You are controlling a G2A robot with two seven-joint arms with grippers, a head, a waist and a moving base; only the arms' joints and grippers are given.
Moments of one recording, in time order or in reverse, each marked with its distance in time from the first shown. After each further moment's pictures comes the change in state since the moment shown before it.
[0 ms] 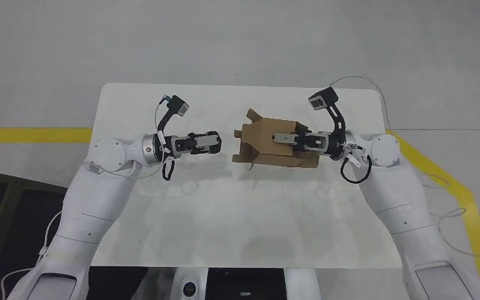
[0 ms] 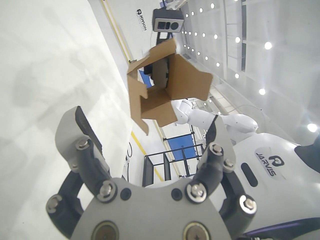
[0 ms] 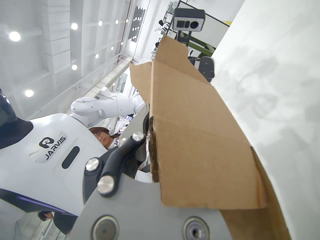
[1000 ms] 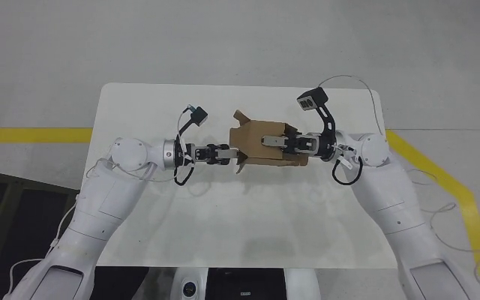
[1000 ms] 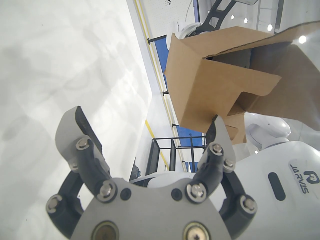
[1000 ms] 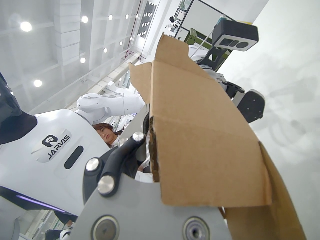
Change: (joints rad) left arm -0.049 -0.018 0.117 0.030 0.114 0.048 0.000; right arm 0.023 -0.025 -0.076 -0.020 0.035 -0.015 -0.009
